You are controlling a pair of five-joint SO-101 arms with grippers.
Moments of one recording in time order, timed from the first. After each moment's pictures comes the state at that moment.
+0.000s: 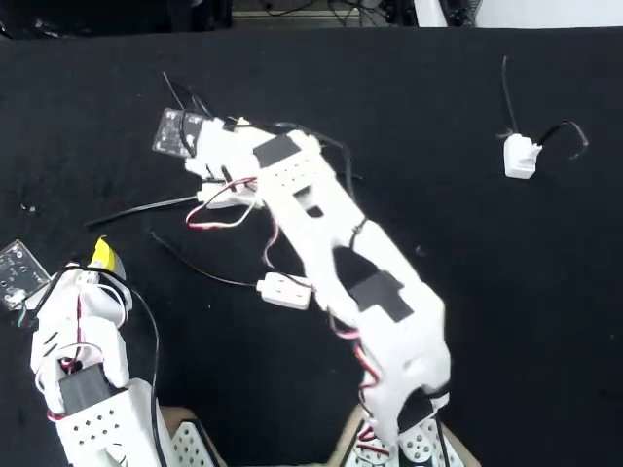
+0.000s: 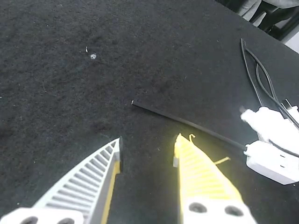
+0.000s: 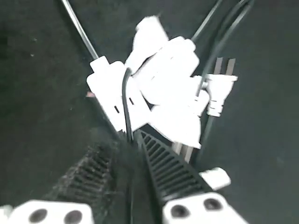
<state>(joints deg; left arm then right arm) -30.2 -99.6 90.9 45.2 15.3 -30.7 22.9 -10.8 55.9 46.7</state>
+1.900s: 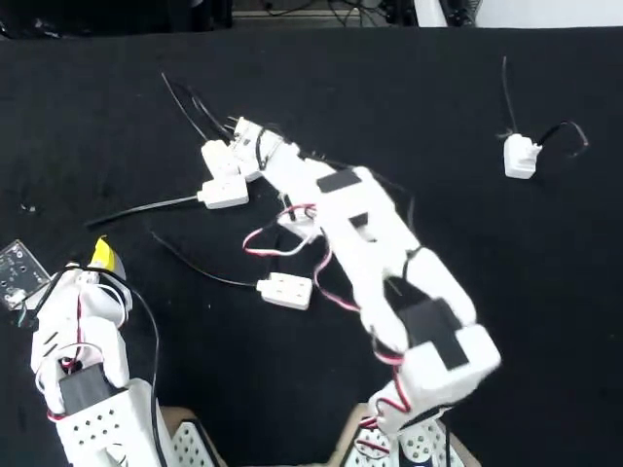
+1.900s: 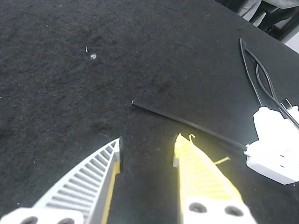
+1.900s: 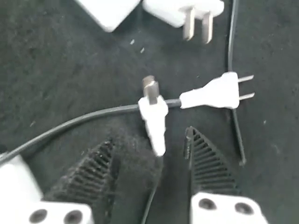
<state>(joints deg) -30.2 -99.6 90.9 45.2 15.3 -20.8 10.9 19.9 44.8 37.4</state>
